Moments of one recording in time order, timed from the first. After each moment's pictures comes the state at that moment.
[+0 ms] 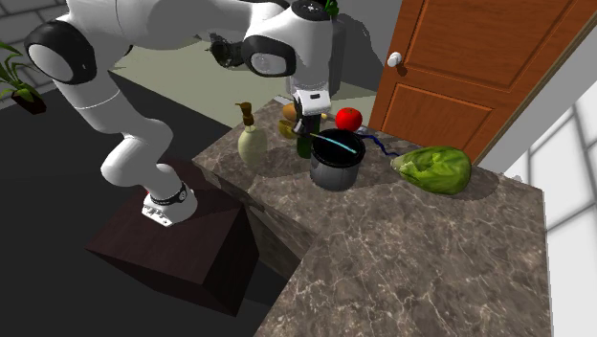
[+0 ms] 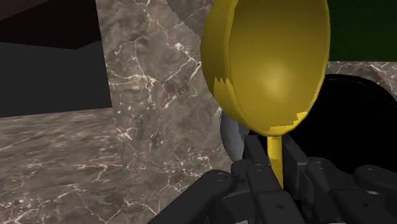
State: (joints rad) arm 0.09 -0.10 0.09 -1.87 0.19 1.78 0.47
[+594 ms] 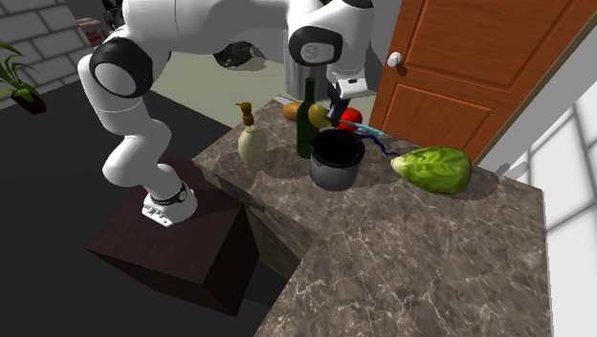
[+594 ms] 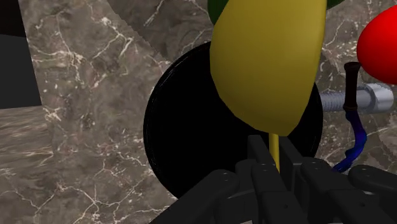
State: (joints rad) arm 0.15 0.19 0.16 -1.51 0.15 1.73 0.61
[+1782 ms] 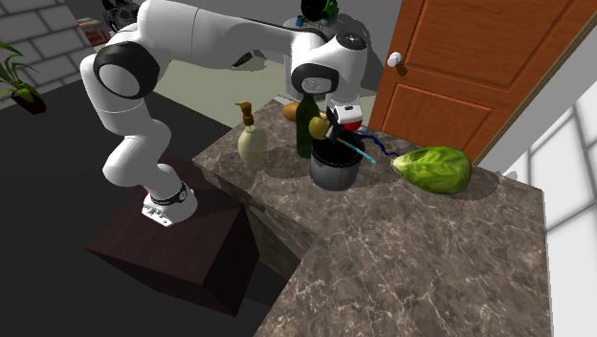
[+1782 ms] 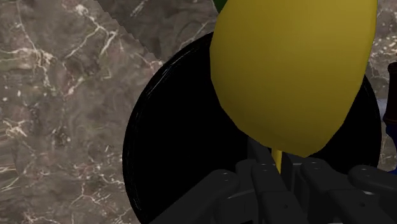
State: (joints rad) arm 0.16 0.21 0.16 -1.68 0.15 1.92 0.59
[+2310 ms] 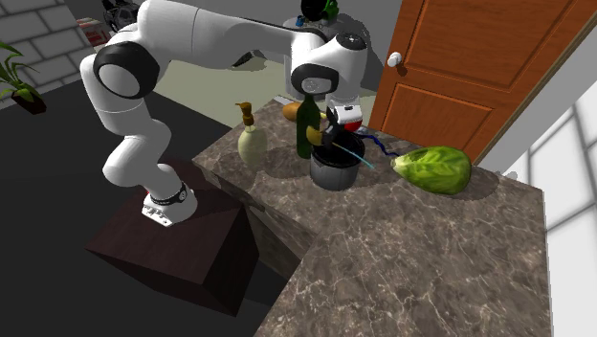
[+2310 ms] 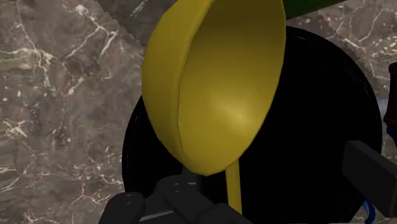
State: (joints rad) arm 0.16 0.21 0.16 -1.69 0.15 1.92 0.59
